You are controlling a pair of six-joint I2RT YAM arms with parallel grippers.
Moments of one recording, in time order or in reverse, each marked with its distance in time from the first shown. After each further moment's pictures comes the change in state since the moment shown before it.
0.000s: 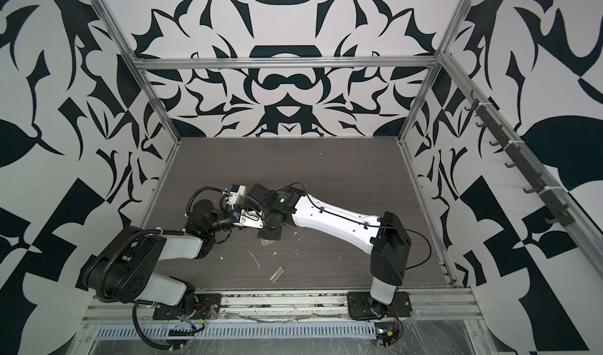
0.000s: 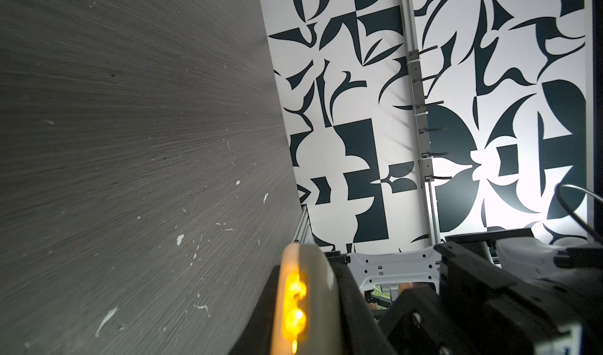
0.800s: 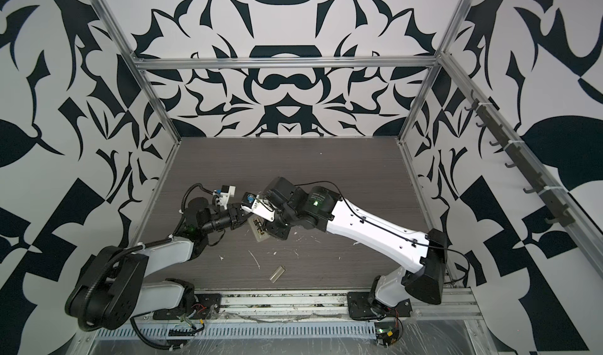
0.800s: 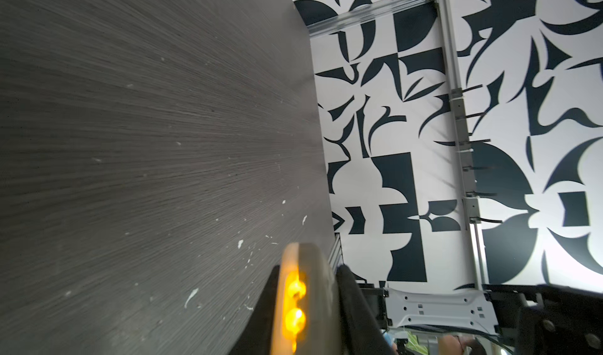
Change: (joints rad) left arm 0.088 -0.199 0.002 -0.414 -0.118 0.195; right arm -0.005 -0.283 -0.102 0.050 -0.077 0.315
